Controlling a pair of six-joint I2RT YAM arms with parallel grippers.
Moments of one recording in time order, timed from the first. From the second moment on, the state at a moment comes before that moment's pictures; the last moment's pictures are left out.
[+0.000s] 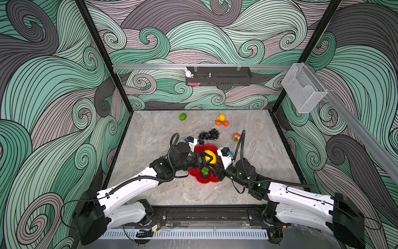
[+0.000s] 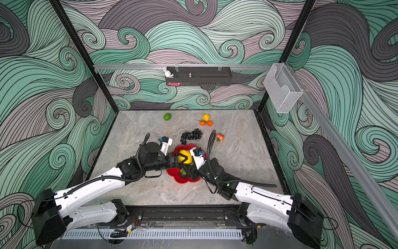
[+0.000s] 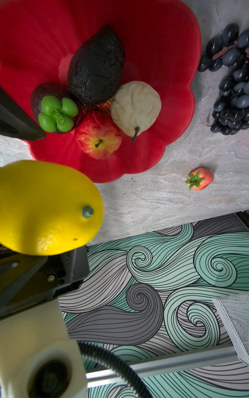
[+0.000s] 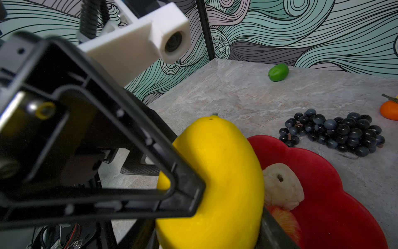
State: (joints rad) left arm -0.81 1.13 0.79 -0.16 0.23 -0.91; right arm 0.99 1.02 0.46 0.31 0.07 0.26
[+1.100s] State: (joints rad) left arm -0.81 1.23 1.07 -0.56 -0.16 -0.56; right arm 1.00 0.91 0.40 0.30 0.34 0.27
